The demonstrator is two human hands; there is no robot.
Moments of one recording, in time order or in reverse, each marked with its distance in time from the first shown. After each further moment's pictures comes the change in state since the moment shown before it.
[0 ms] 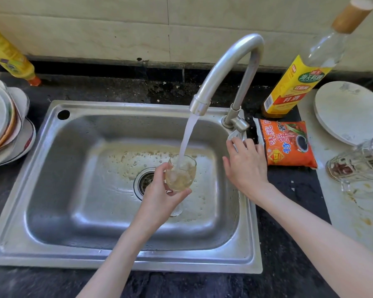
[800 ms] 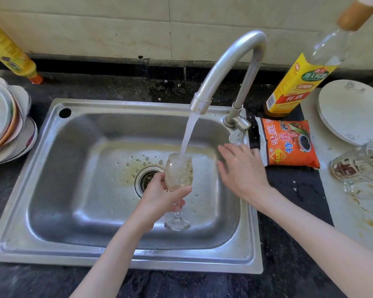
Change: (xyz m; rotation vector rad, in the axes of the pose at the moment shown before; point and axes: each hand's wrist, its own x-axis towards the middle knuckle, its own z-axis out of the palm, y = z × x) left_hand 0.001 0.012 -0.005 -0.237 -0.105 -0.328; right_hand -0.004 -0.011 -0.040 0.256 -0.360 -0.033
